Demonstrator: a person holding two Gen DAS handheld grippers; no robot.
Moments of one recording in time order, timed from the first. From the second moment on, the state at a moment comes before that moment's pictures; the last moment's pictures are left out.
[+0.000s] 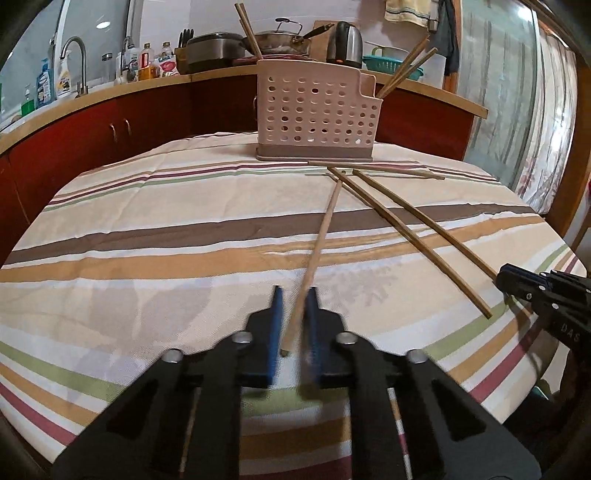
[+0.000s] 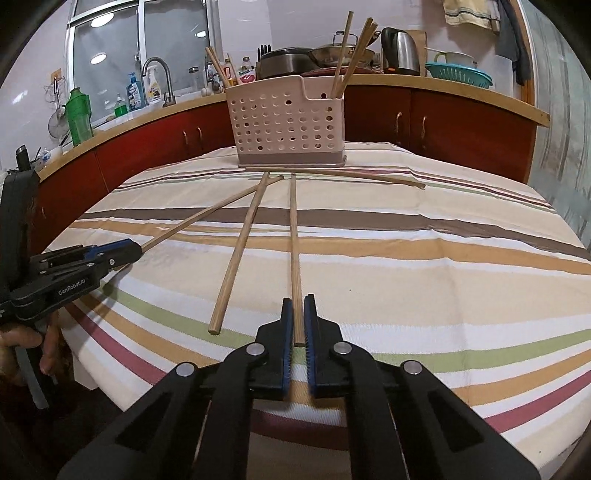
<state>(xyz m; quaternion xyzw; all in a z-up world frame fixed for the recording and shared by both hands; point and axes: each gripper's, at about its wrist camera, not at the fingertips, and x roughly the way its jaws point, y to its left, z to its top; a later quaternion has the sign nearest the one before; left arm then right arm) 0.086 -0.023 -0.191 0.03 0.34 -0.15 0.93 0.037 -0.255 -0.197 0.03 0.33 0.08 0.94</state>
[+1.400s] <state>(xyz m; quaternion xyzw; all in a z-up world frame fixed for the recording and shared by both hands) 0.059 -0.037 -0.188 0.02 0.36 -0.19 0.91 0.012 -0.268 -0.149 0.03 0.25 0.06 0.97</state>
